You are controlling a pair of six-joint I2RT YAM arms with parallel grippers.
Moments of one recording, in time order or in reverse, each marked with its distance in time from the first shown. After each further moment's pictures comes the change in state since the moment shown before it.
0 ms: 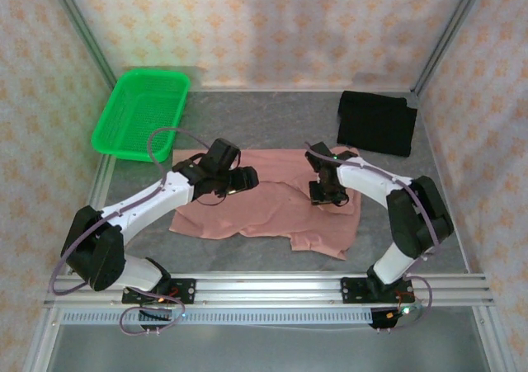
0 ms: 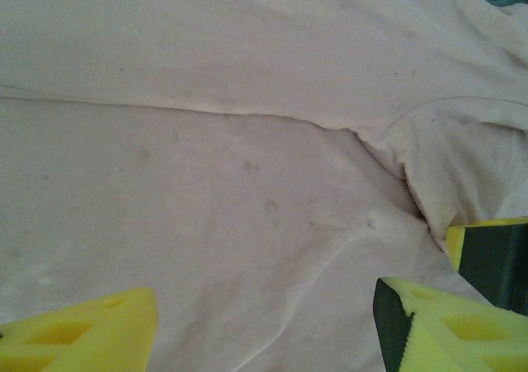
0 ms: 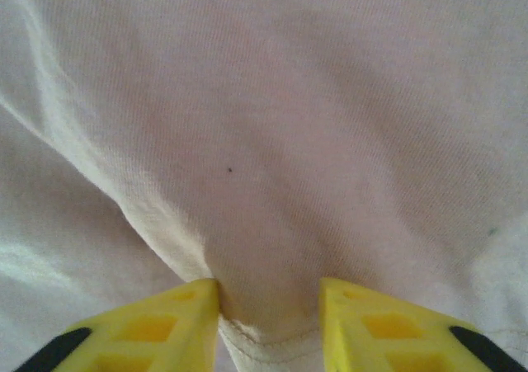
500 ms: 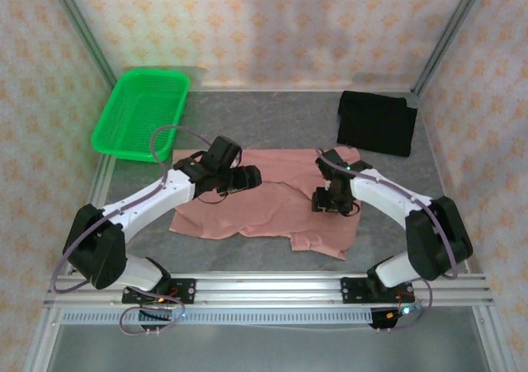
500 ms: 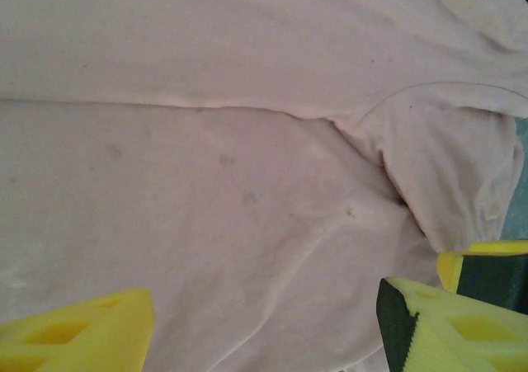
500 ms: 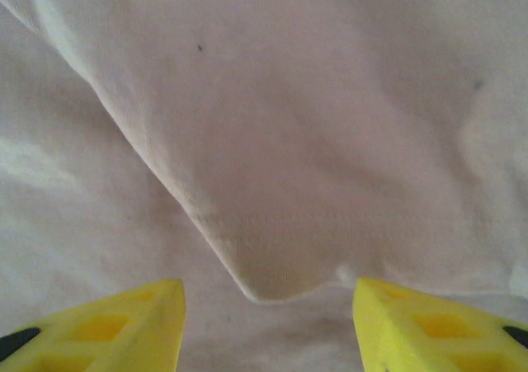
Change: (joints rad) left arm 0.002 0.013 0.022 -0.004 0.041 0.018; right arm -0.014 -0.166 -0.122 0.000 -0.079 0.085
